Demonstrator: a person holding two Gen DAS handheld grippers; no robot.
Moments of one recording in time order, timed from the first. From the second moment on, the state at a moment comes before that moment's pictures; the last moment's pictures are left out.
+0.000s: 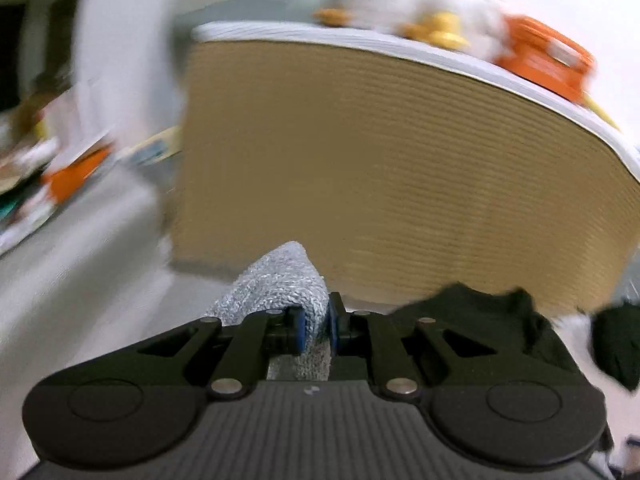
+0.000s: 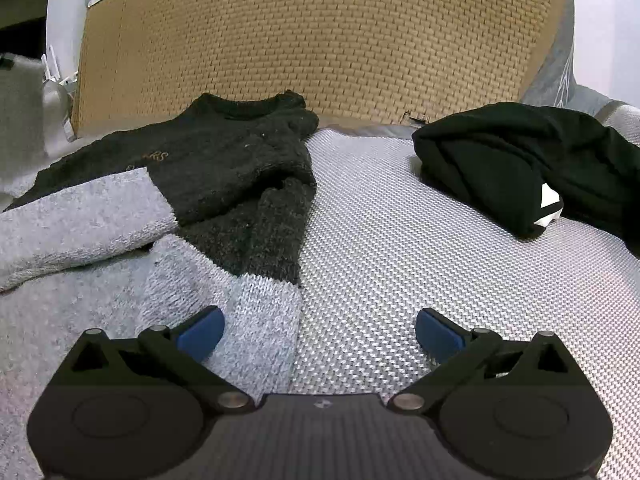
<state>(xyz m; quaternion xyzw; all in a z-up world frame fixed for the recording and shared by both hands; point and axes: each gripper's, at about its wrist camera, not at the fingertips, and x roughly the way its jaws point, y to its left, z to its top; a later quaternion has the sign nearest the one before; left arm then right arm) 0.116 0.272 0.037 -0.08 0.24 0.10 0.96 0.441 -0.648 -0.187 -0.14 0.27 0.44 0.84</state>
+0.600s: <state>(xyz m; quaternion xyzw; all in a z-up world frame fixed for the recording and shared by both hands) 0.135 0.103 0.028 -0.03 0.27 -0.14 0.95 0.439 -0.644 -0.187 -0.14 0.27 0.44 0.84</state>
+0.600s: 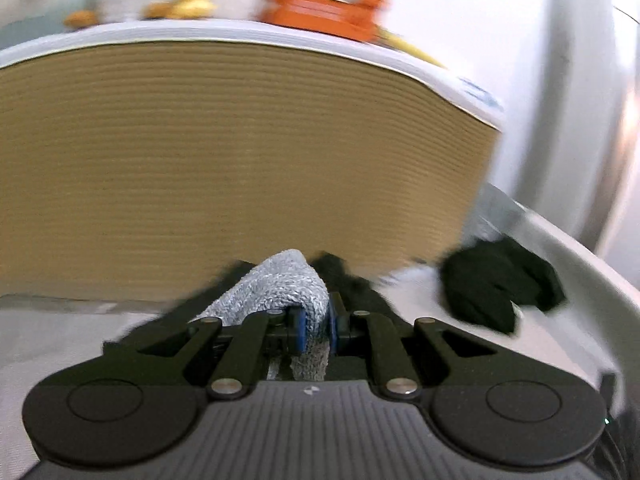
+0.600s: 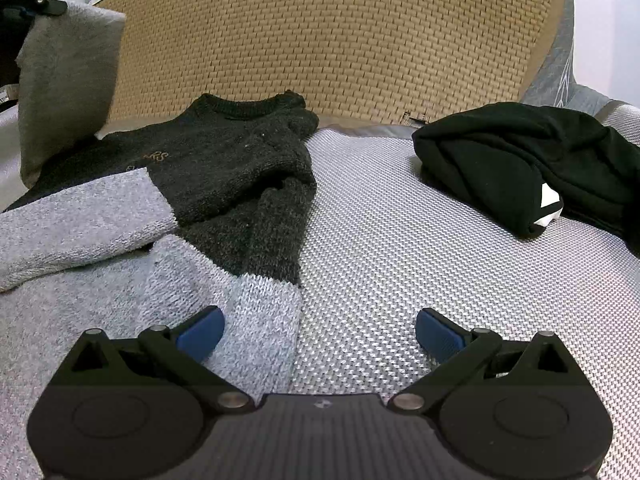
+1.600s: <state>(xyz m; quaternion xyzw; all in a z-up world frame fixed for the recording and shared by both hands) 0.081 -0.043 -0.119 0.21 0.45 -0.23 0.83 0.440 -0.644 -0.189 -0.15 0.27 0.44 0.84</state>
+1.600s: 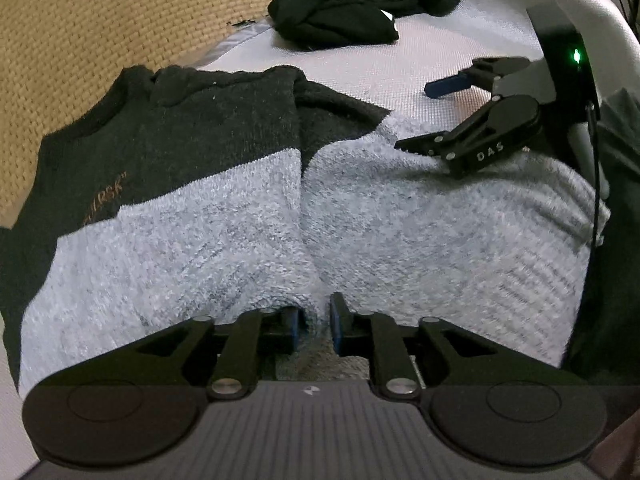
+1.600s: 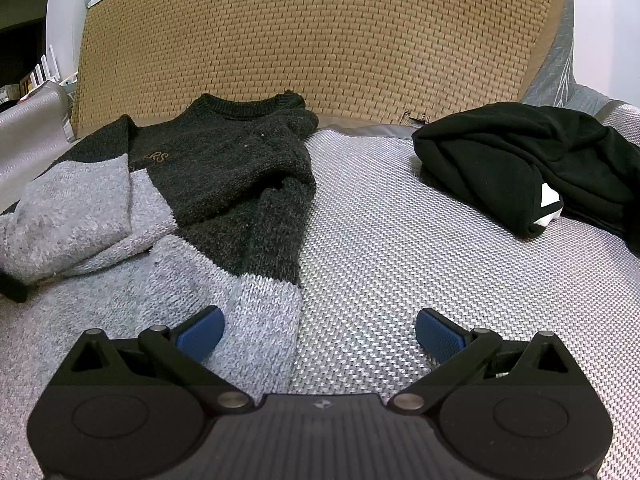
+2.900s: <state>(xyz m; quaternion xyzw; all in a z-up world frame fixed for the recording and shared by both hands) 0.142 0.135 -0.070 0.23 0.48 -0.12 0.84 0.439 -0.645 -0.189 -0.15 0.27 0.44 0.84</state>
